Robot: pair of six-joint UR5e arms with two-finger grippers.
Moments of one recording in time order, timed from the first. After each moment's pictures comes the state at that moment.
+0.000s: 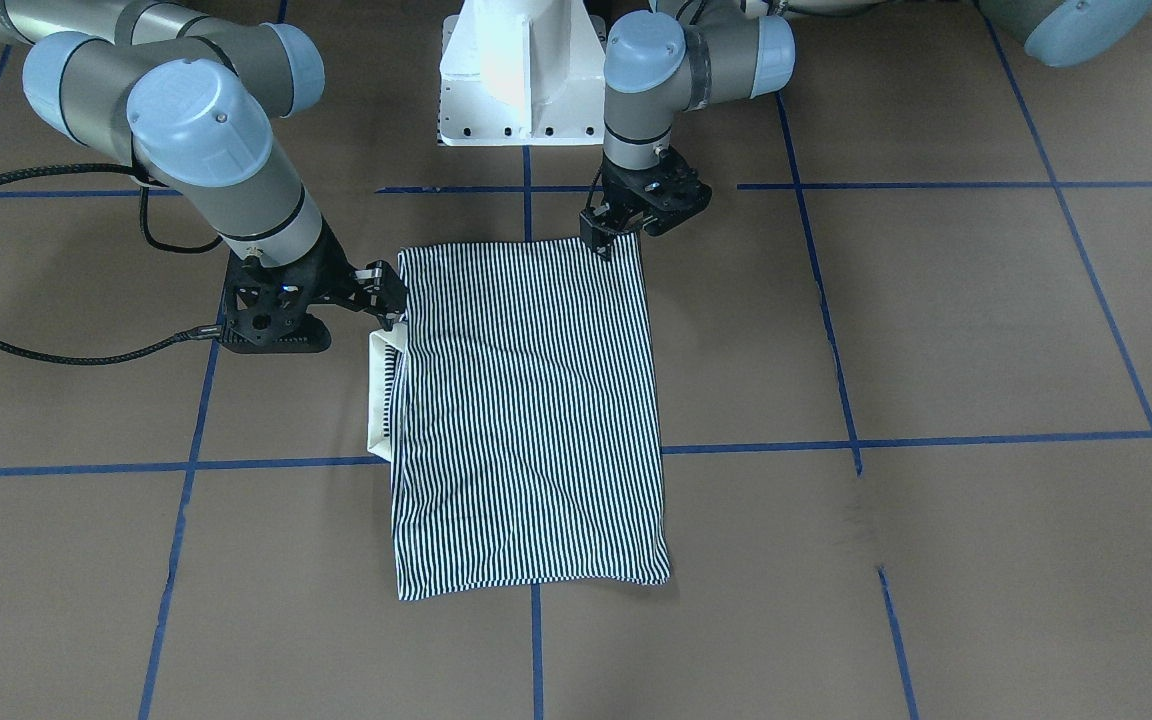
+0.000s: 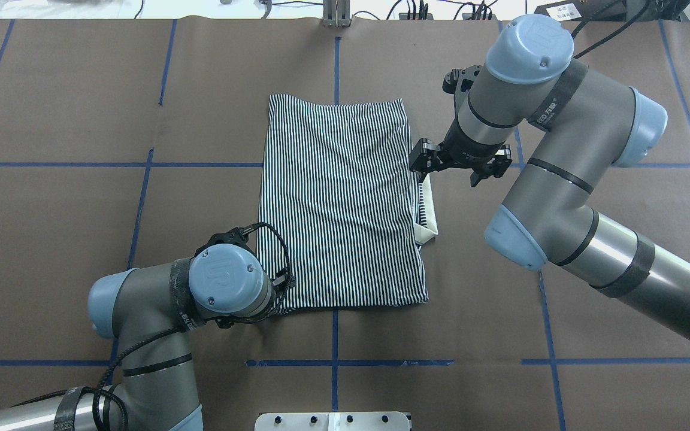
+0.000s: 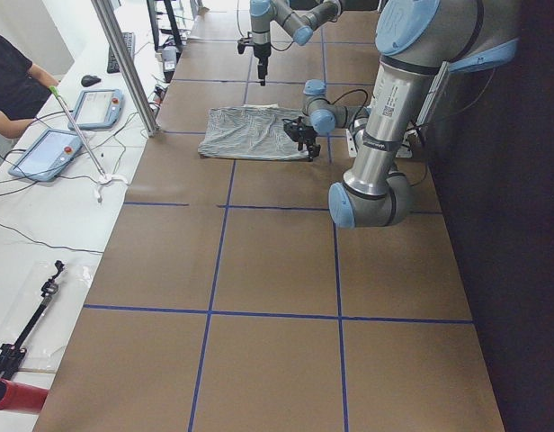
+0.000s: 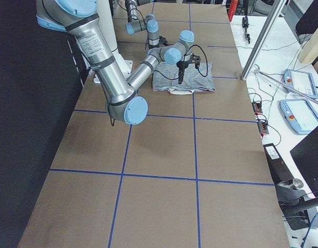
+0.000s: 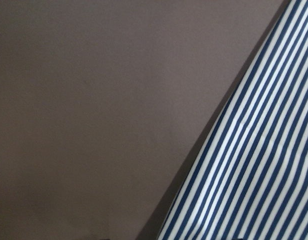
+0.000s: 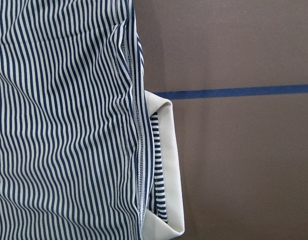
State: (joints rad) left arm -0.32 -2.09 -1.79 -1.59 -1.71 -1.91; right arm 0.76 -1.00 1.75 -1.66 2.12 1.06
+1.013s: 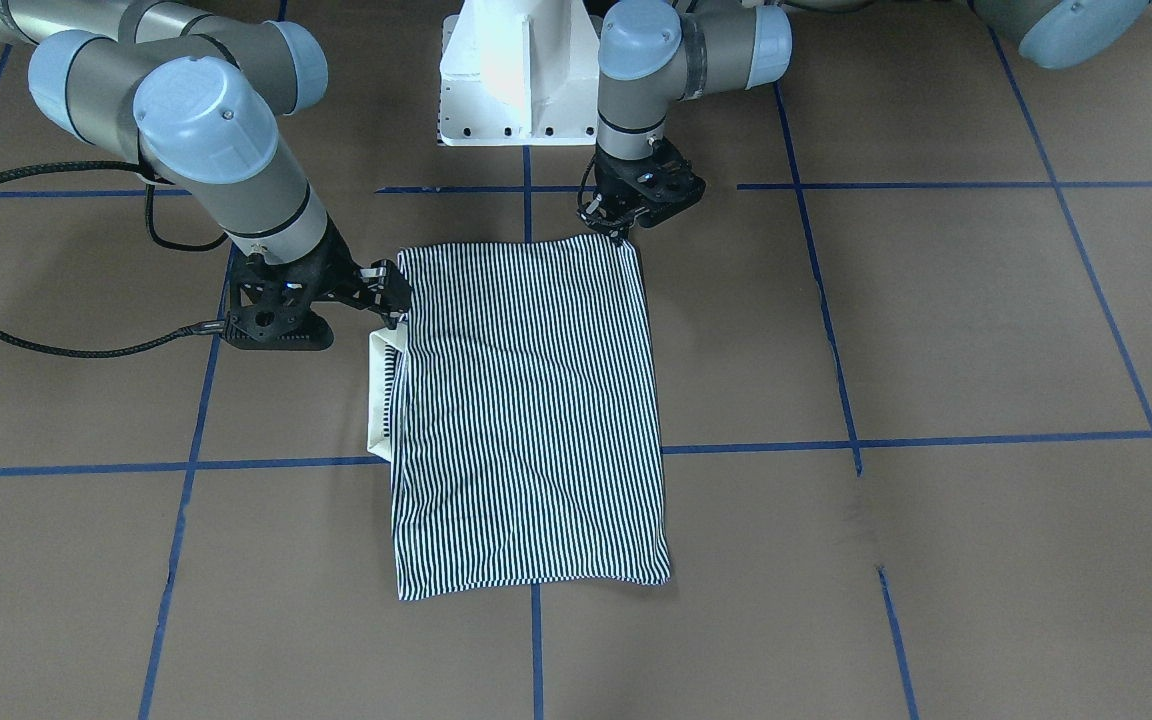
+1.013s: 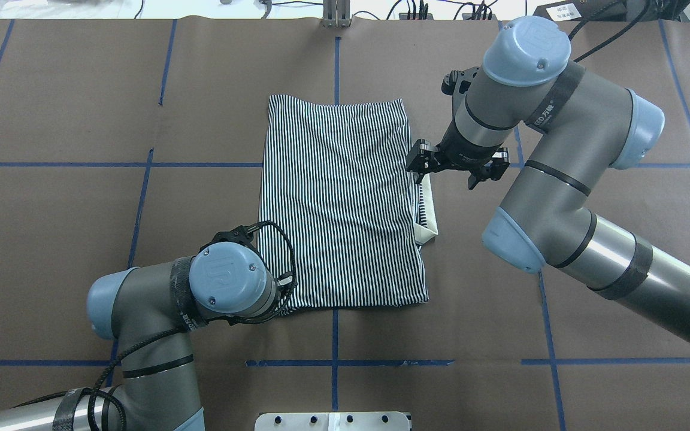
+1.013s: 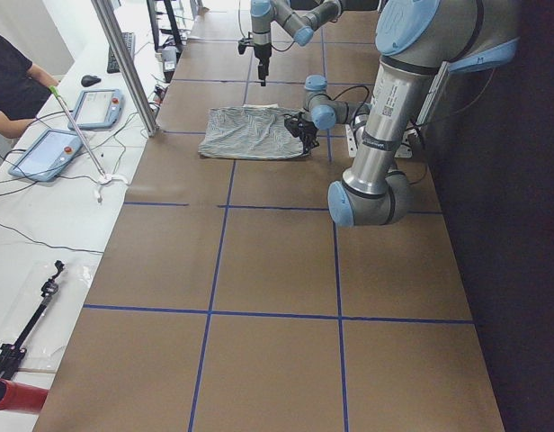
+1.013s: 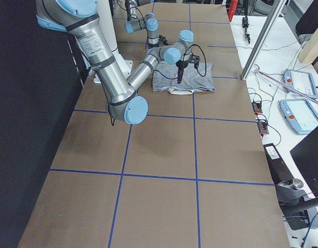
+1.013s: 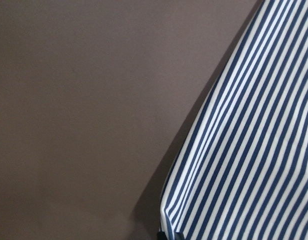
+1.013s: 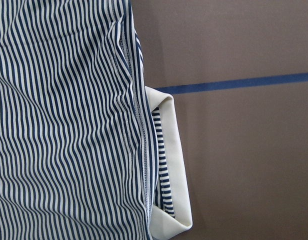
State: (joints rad) left arm -0.32 -2.10 -1.82 -1.57 -1.72 -1.88; right arm 0.74 -0.99 1.76 -1.65 2.12 1.16
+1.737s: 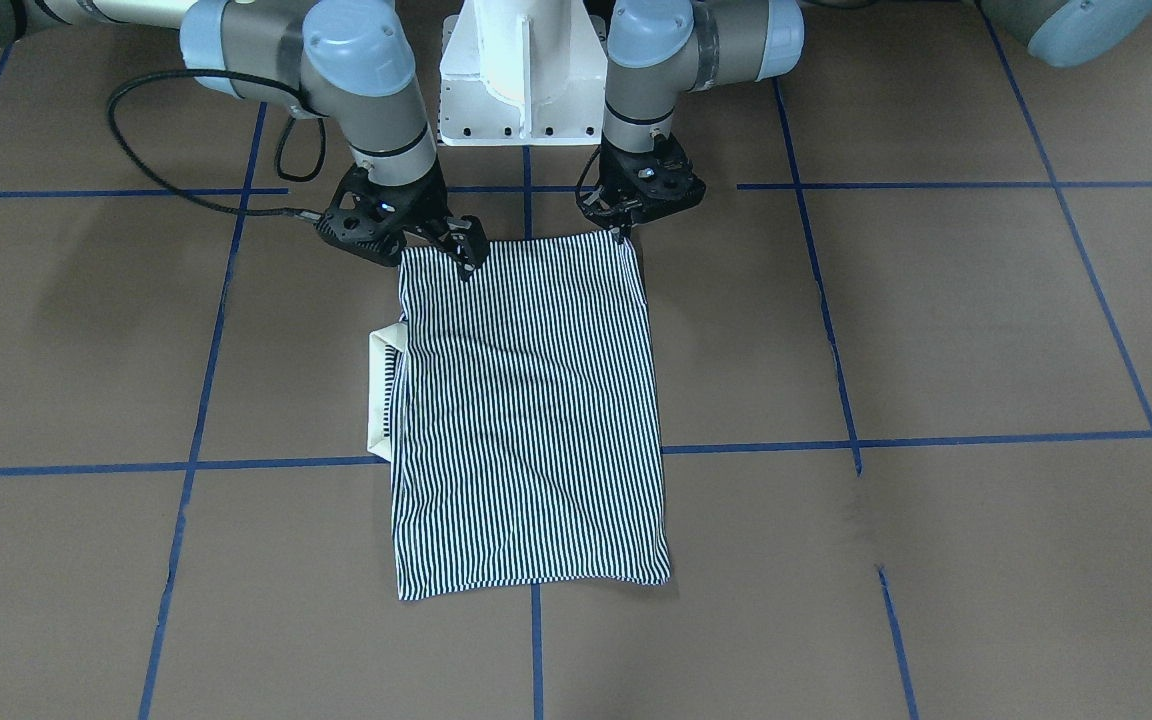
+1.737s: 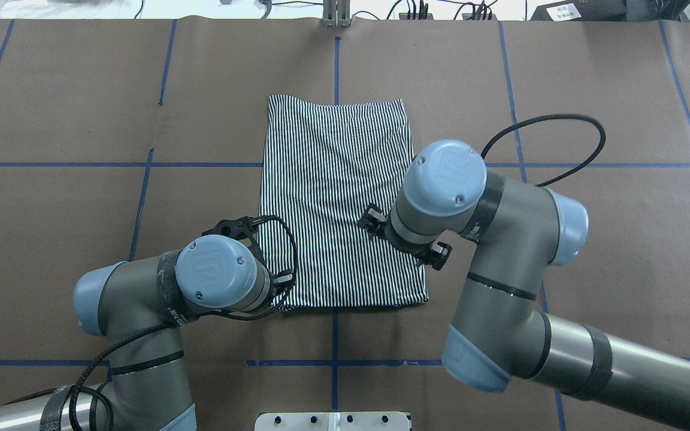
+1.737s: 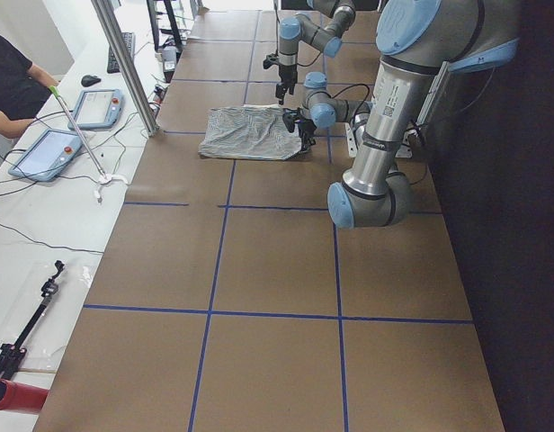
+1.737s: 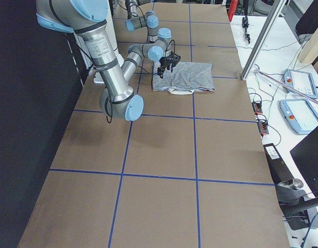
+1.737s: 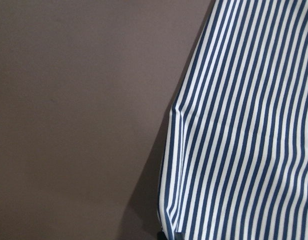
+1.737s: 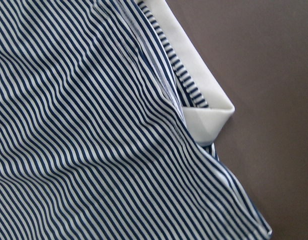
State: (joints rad) left arm -0.33 -2.09 -1.85 -1.57 -1.71 -1.72; right arm 0.46 -0.99 1.83 -1.63 1.84 1.82
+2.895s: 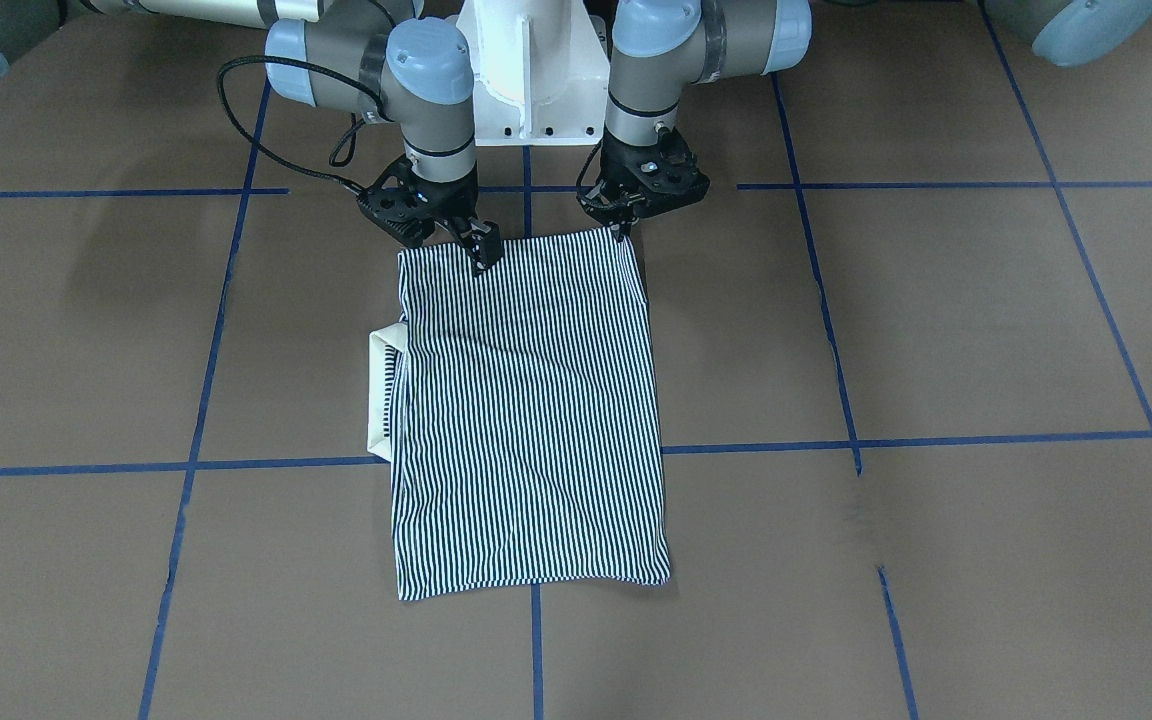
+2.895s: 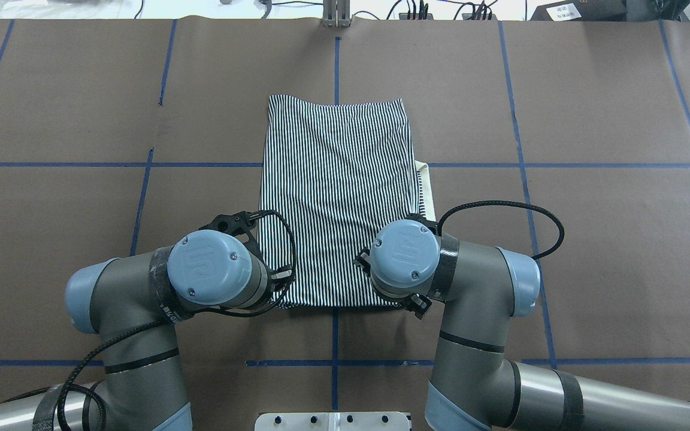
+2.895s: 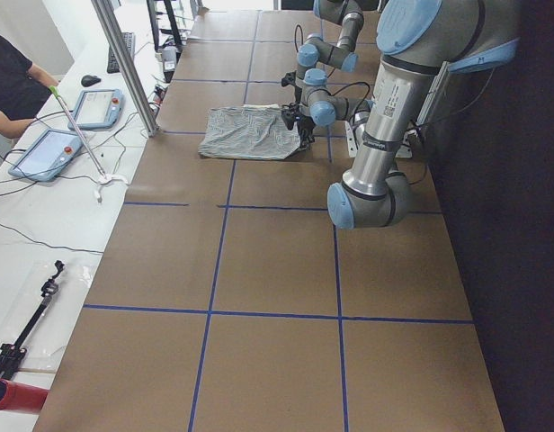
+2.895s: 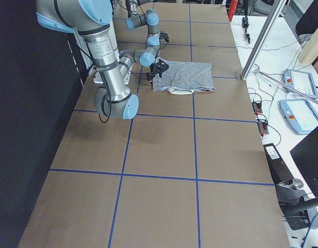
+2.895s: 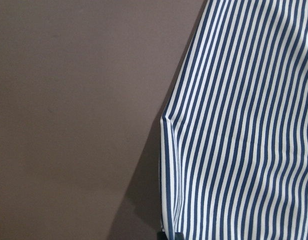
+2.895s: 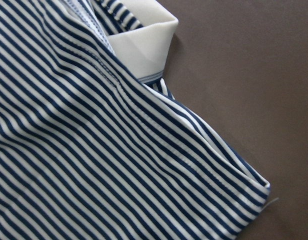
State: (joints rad) left arm -0.34 -2.09 -1.87 -1.57 -1.71 -1.72; right arm 0.35 -1.00 1.74 -1.62 1.74 2.05
